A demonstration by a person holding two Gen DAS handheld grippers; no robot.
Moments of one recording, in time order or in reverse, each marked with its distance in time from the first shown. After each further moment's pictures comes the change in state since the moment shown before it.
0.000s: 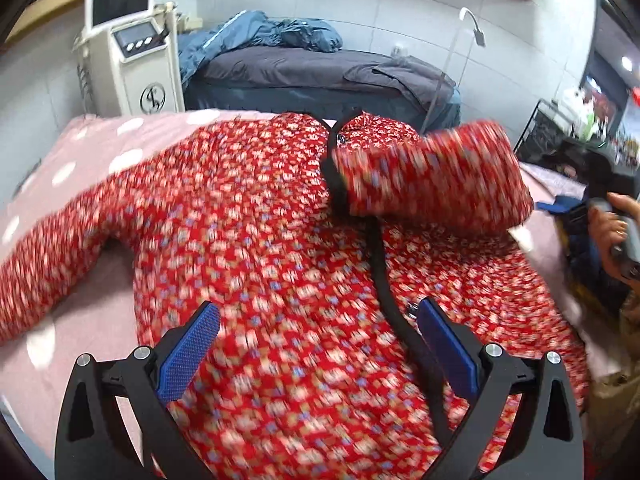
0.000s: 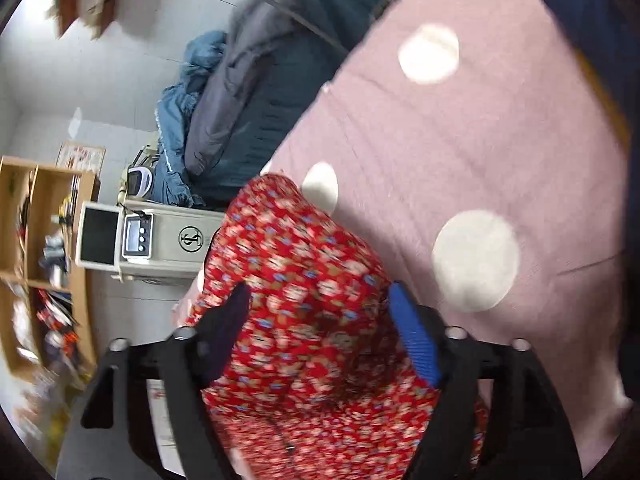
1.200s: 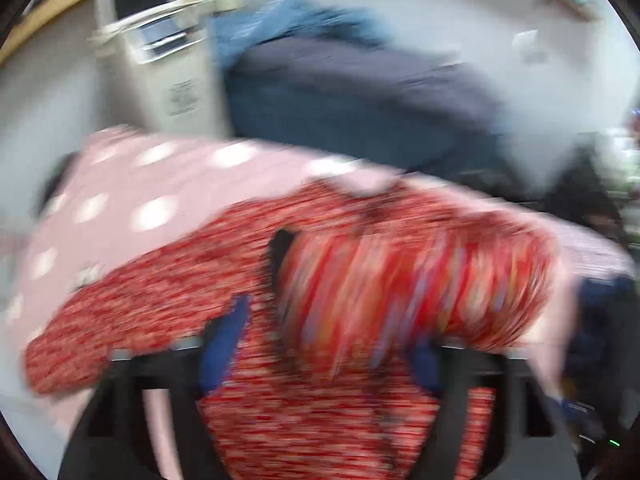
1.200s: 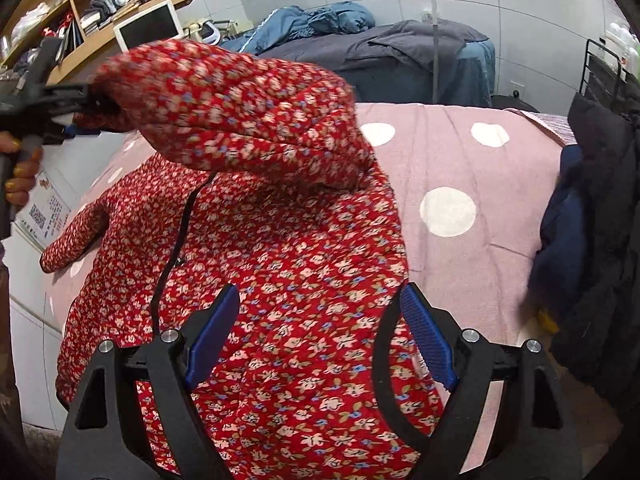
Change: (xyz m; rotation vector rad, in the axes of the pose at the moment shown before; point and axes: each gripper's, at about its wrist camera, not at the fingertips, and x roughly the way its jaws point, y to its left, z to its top) left arm 0.013 0.021 0.158 -0.162 0.152 0.198; right arm -0.092 0.011 -0.193 -0.824 -0.015 -0.228
